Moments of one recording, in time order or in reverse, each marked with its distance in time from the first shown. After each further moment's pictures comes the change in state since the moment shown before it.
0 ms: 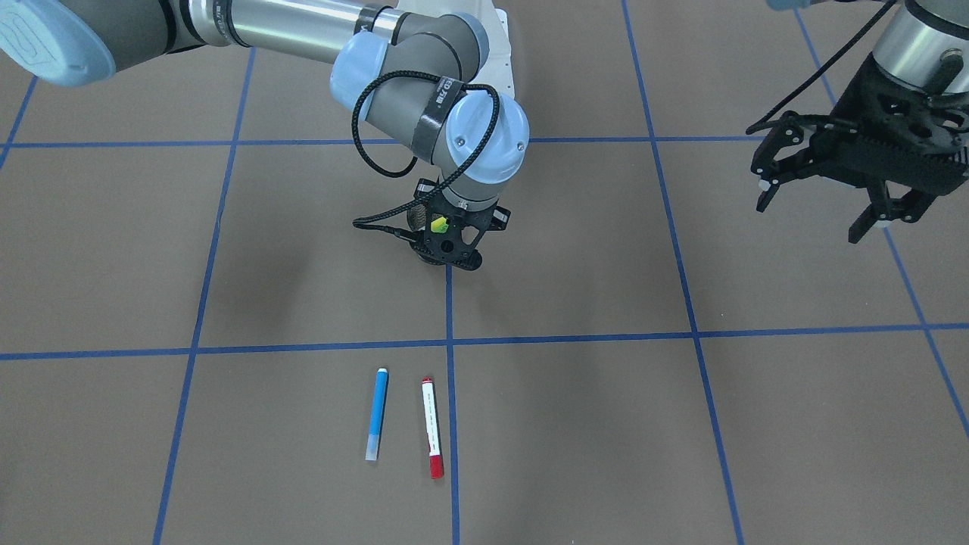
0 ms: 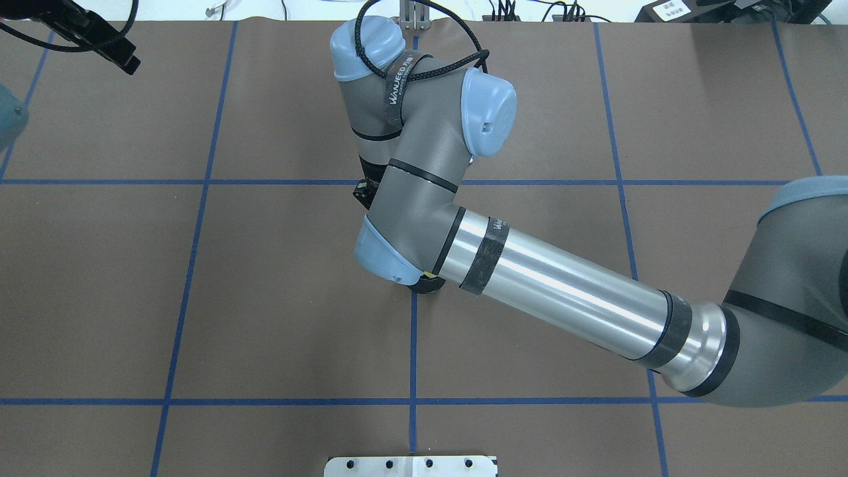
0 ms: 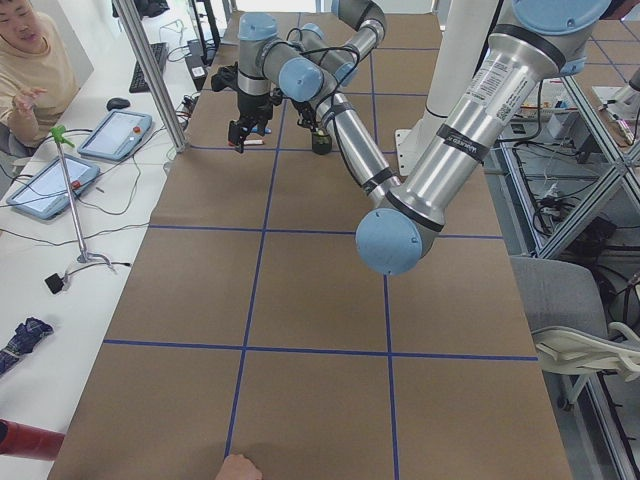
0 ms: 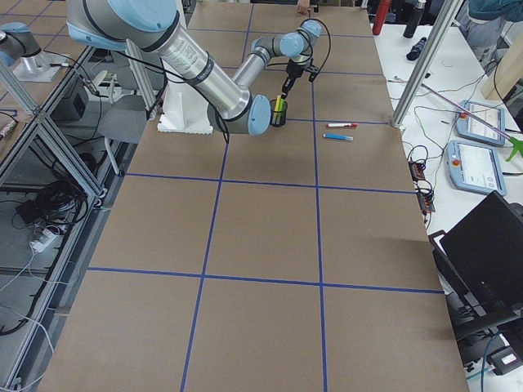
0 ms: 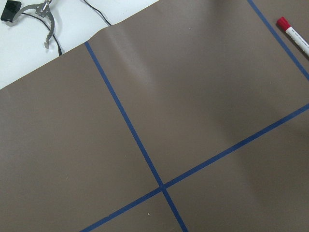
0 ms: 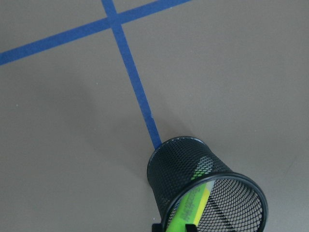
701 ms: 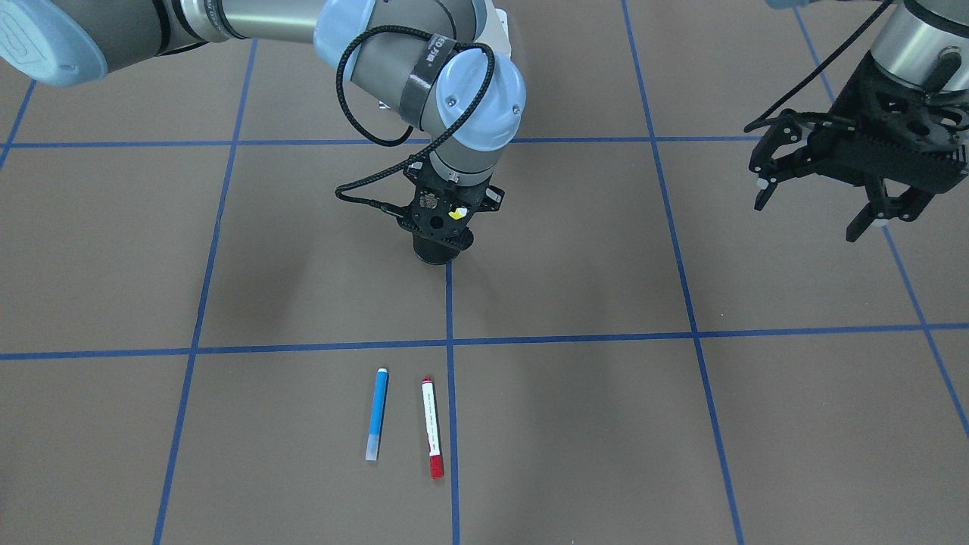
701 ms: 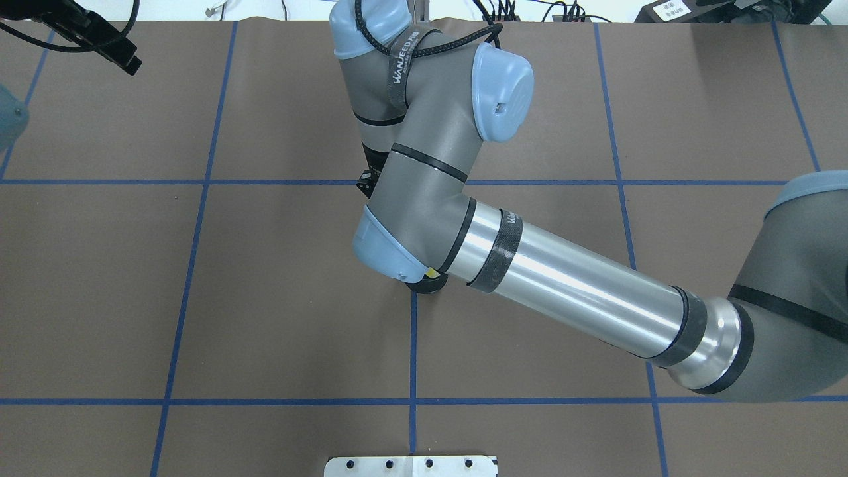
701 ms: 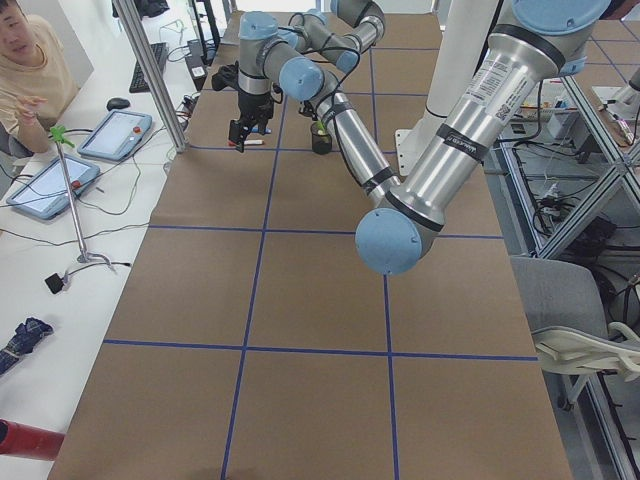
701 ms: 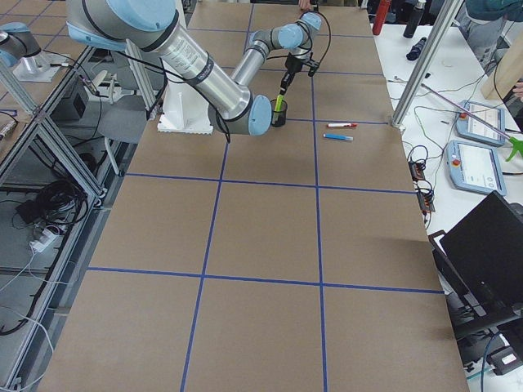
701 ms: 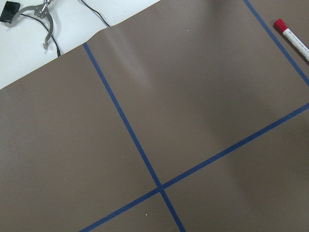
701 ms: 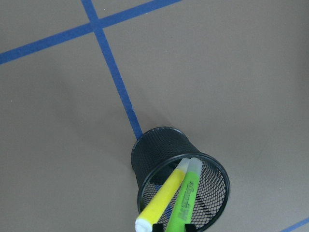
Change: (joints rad) left arm 0.002 -0.001 -0.001 0.001 -0.002 -0.002; right arm 0.022 -0.002 0.117 -0.120 -0.009 -0.013
